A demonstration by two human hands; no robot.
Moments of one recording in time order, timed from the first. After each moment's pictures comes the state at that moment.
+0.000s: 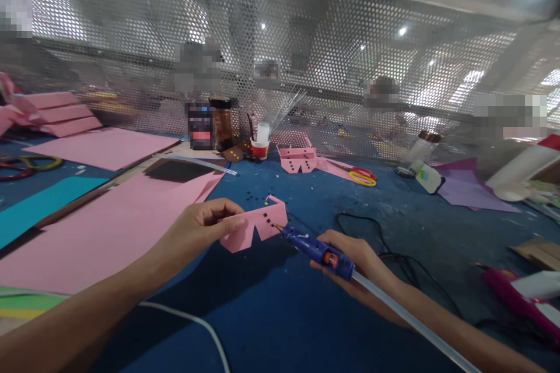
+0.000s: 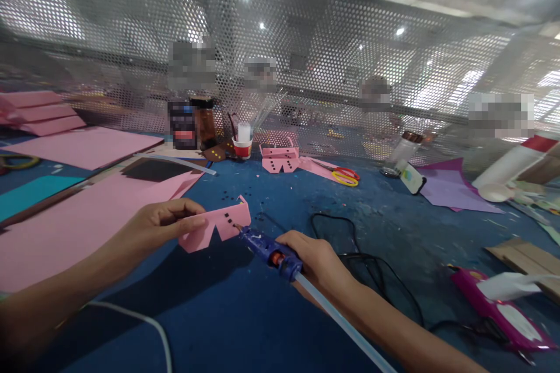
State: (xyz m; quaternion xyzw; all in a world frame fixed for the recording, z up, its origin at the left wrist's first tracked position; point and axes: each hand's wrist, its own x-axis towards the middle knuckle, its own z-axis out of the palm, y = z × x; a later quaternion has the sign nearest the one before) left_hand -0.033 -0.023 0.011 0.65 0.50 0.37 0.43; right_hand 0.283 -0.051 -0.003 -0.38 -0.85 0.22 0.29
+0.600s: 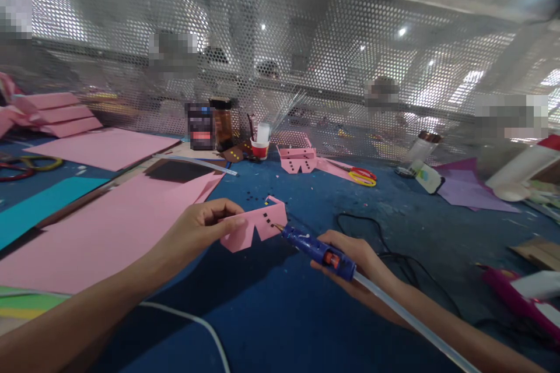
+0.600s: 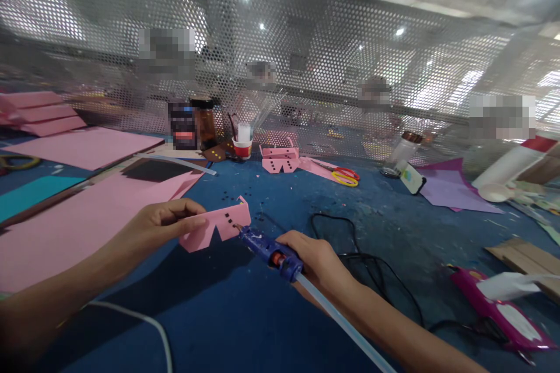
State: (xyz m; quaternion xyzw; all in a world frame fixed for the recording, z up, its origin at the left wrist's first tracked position) left_hand -0.032 -0.024 0.011 0.65 0.50 0.38 0.43; right_hand 0.280 -0.055 0.004 -0.38 -0.85 0.22 0.31
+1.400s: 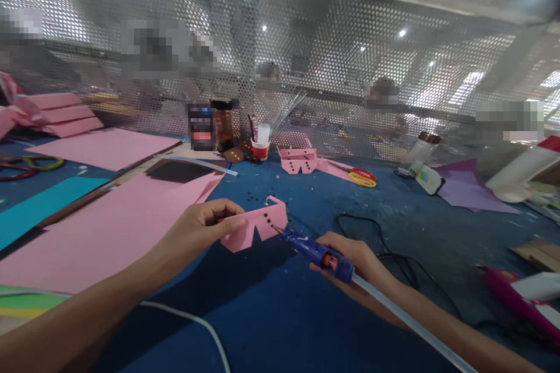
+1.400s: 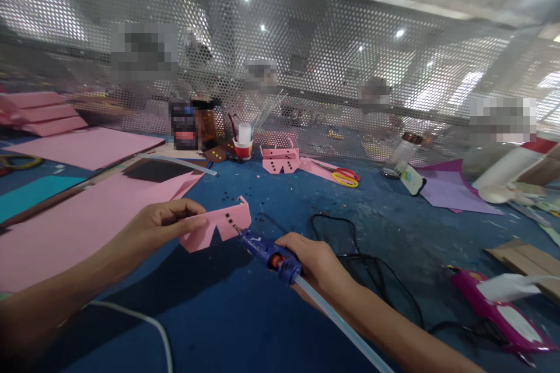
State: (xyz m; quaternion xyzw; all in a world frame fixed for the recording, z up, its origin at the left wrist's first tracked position) left_hand -0.034 -0.022 0.008 0.64 0.49 0.38 0.45; right_hand 0.284 -0.050 -0.013 -0.37 -0.85 0.21 0.31
